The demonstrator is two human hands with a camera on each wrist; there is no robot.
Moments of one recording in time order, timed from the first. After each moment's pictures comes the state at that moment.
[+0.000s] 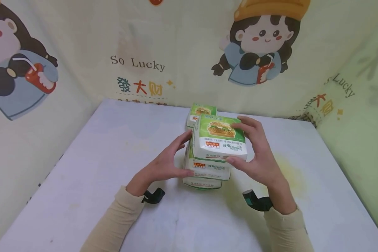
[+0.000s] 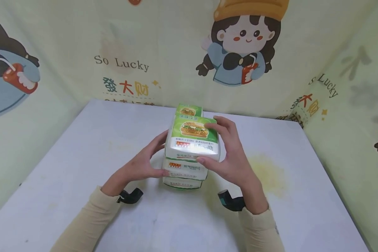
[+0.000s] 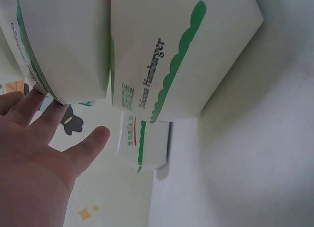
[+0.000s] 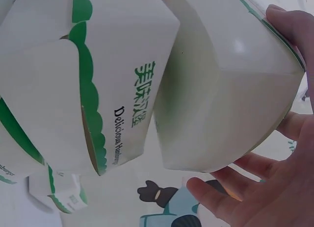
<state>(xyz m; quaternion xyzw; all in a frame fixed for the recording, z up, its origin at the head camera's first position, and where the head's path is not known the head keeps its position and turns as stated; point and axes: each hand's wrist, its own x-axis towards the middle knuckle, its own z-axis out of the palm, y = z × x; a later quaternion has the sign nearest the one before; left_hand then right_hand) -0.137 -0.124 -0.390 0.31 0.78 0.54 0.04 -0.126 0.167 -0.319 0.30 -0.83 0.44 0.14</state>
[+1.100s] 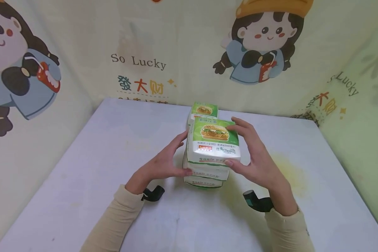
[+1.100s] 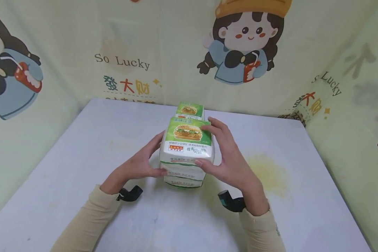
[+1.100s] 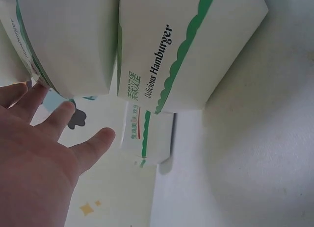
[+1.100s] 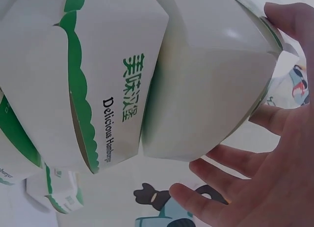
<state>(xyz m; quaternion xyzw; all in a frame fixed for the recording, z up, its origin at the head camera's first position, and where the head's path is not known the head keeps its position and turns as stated) -0.140 -0.130 -0.389 0.31 0.78 0.54 0.05 -0.122 0.160 -0.319 0.30 -0.86 0.41 0.08</state>
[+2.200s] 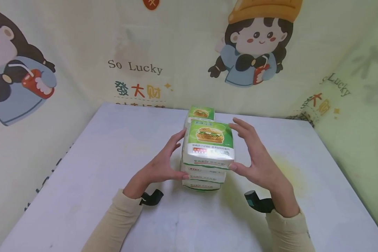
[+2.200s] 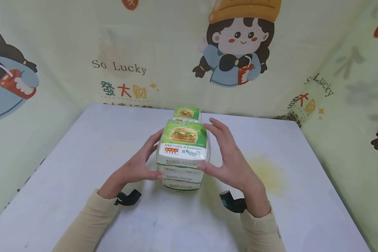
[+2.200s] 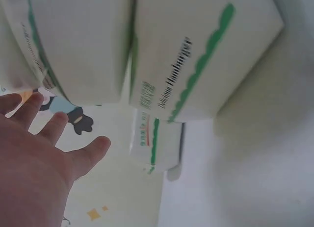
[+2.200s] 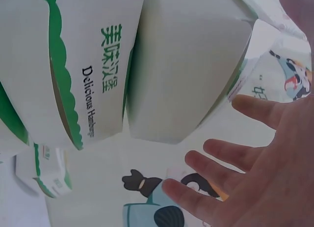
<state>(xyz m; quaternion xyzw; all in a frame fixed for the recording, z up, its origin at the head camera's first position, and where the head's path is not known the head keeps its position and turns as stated) -0.135 -0.125 -0.383 0.33 0.76 0.56 0.03 -0.120 0.177 -0.317 0.34 -0.85 0.40 0.11</state>
